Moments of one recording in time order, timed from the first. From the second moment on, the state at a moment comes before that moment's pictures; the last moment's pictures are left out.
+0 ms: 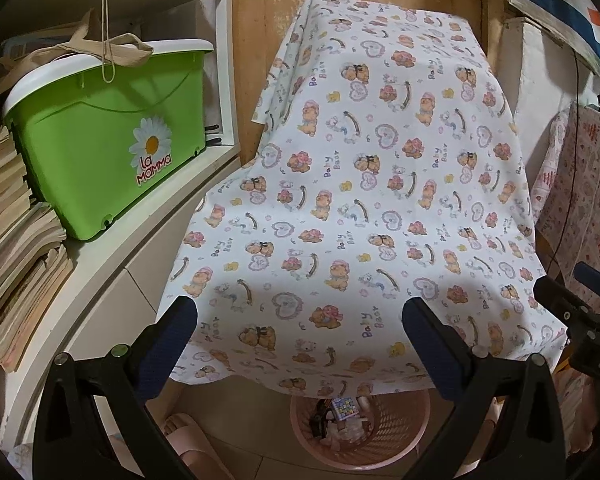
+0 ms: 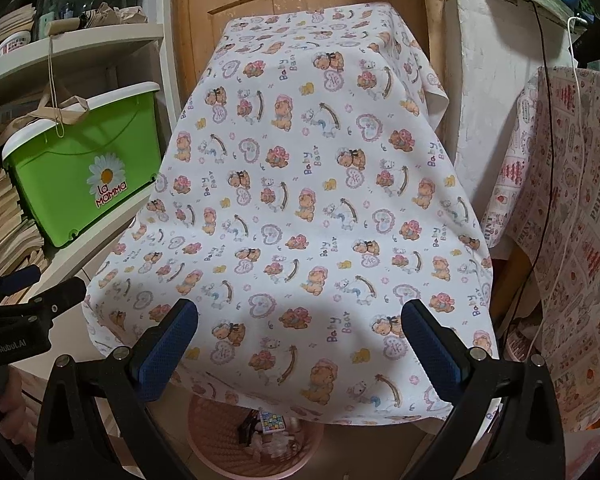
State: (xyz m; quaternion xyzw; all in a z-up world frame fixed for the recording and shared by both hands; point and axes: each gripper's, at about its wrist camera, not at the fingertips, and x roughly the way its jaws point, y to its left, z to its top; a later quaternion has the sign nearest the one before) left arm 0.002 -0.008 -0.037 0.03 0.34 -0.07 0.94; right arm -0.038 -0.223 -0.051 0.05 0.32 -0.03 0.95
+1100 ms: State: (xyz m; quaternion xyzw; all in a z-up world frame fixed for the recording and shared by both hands) left arm 0.000 -0.009 -0.034 0.04 0.33 -0.07 0.94; right arm -0.026 -0.235 -0.068 0.07 0.35 -0.03 0.93
